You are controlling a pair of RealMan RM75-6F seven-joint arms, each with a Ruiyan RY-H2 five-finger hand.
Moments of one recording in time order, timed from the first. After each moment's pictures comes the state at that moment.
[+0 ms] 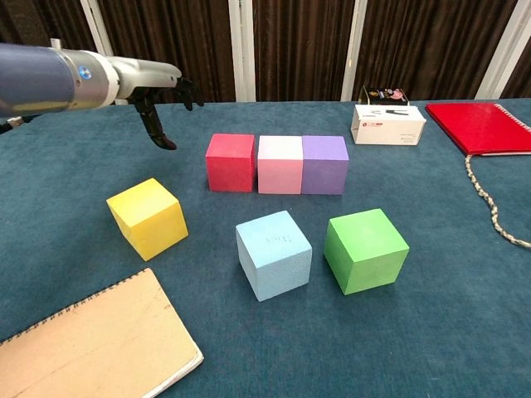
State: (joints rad) left arm -1.12 -1.47 -0.17 -1.36 0.52 0.80 0.58; right arm 0.19 -1.25 0.15 -1.67 -1.11 1.26 -0.15
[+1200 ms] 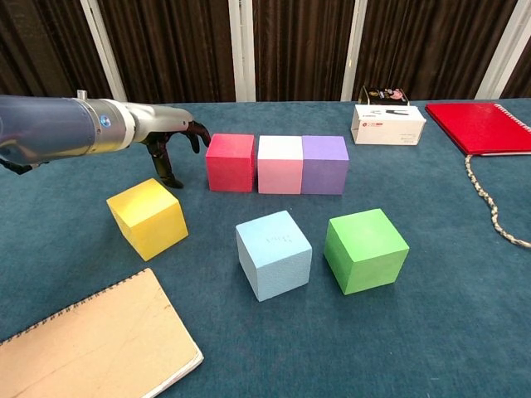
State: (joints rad) left arm -1.13 -1.60 -0.12 -1.25 0.51 0.76 0.59; right arm 0.19 -1.24 0.15 -1.67 -1.11 1.25 -0.13
